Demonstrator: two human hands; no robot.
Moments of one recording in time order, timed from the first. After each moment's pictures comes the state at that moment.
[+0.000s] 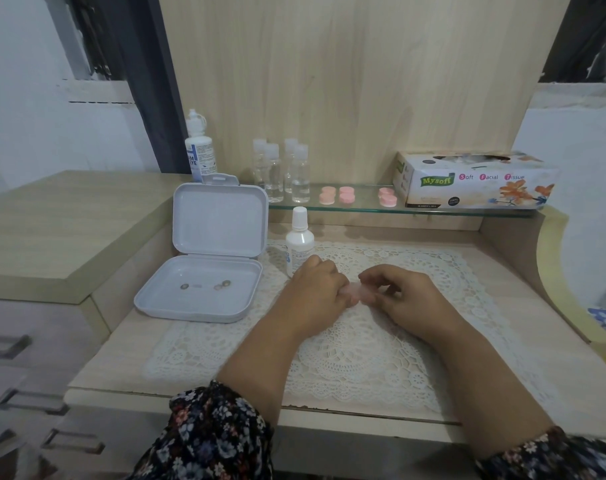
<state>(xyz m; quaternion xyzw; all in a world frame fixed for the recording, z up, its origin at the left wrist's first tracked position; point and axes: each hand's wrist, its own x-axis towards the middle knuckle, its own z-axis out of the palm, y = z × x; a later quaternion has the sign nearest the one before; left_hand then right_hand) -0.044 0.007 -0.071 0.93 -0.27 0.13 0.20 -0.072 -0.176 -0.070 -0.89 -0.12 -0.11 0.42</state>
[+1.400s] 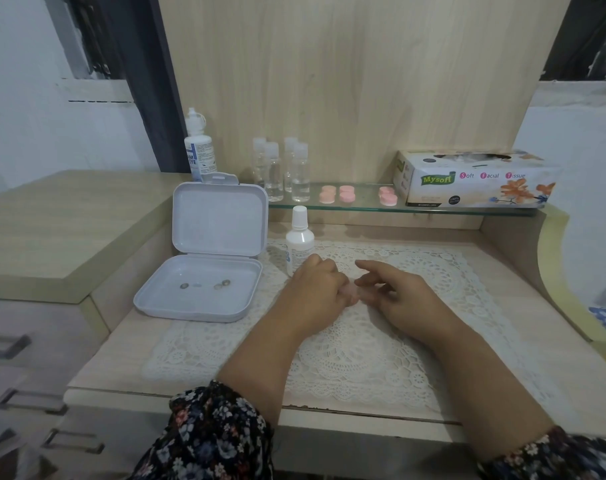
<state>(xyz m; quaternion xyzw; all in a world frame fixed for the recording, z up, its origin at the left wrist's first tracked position) -0.043 0.006 -0.072 0.93 -0.27 0.14 0.20 -0.068 -0.172 -0.077 -0.89 -0.14 -0.10 0.42</state>
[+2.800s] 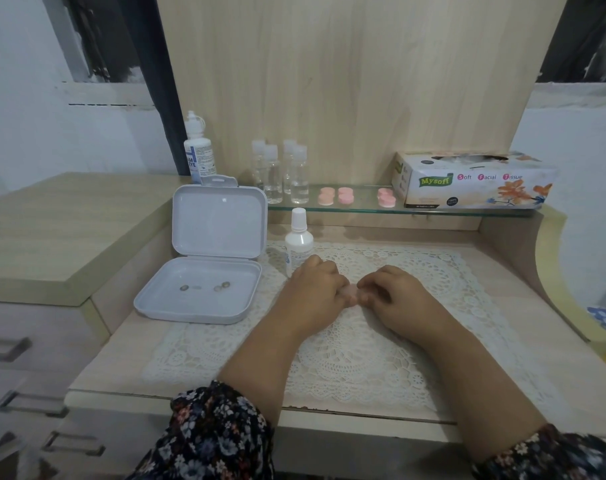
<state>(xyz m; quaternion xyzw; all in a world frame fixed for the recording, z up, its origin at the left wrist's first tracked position) -0.042 0.006 -0.071 0.93 -0.27 0.14 0.21 -0.065 -0.169 -0.076 -0.94 -0.14 -0.12 0.29</state>
